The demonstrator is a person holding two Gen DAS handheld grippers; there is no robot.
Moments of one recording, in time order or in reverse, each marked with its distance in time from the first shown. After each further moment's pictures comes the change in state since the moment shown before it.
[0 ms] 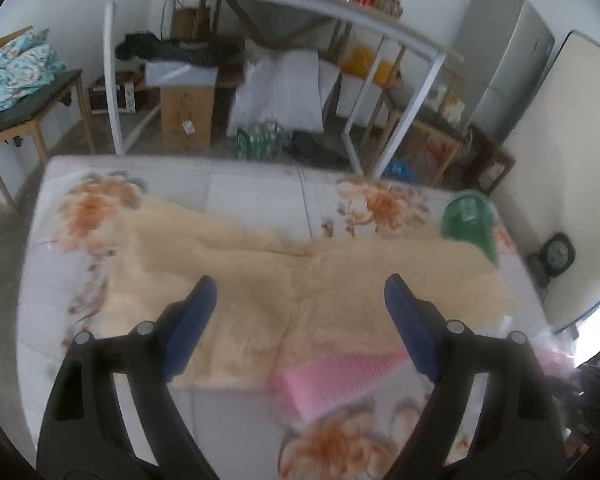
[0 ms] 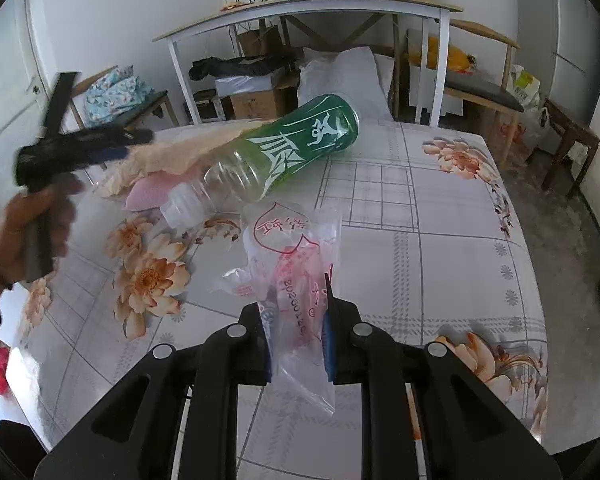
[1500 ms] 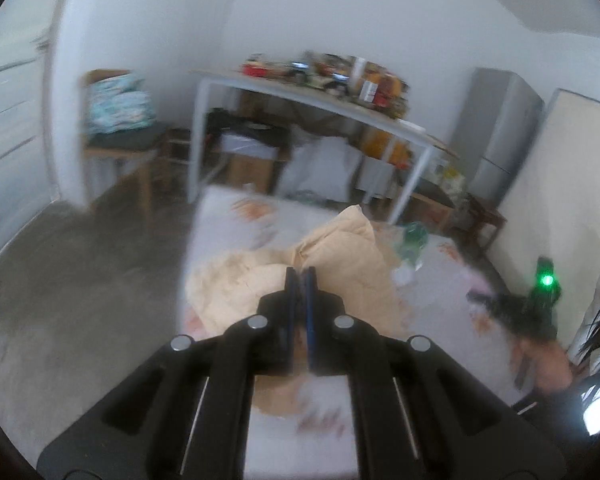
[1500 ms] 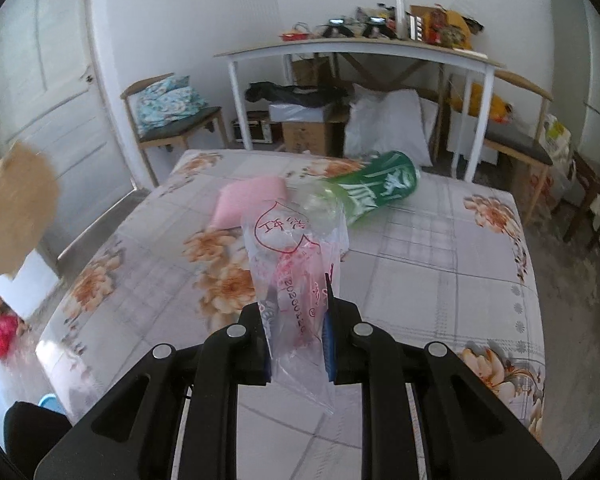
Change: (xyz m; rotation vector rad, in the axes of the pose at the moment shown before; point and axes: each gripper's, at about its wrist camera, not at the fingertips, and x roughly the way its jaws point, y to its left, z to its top) left arm -0.379 0.043 -0.186 -0.112 -0.318 0.104; right arm -0.061 0.060 -0.005 -0.154 -0.114 0.101
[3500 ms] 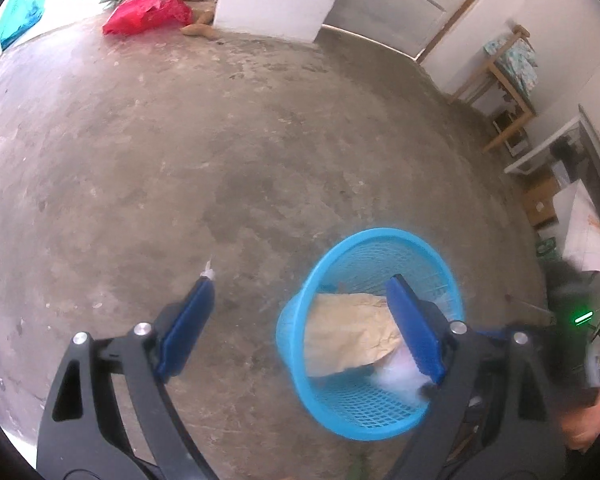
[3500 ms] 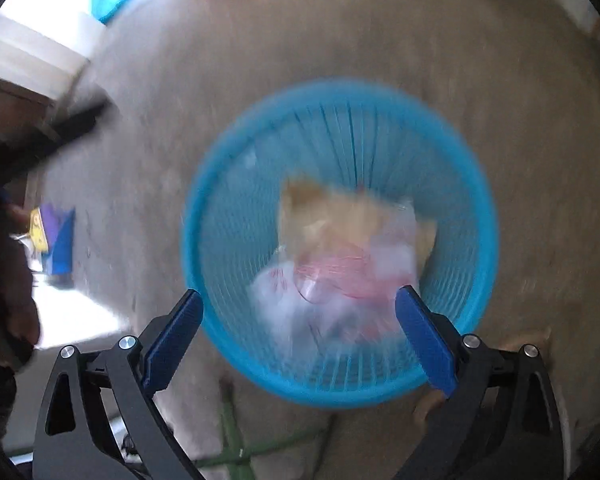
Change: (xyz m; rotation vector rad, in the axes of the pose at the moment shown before) left arm -0.275 0.307 -0.476 -0.918 0.136 0.706; right arm 0.080 0.626 -0.402 -0.959 0.939 0.635
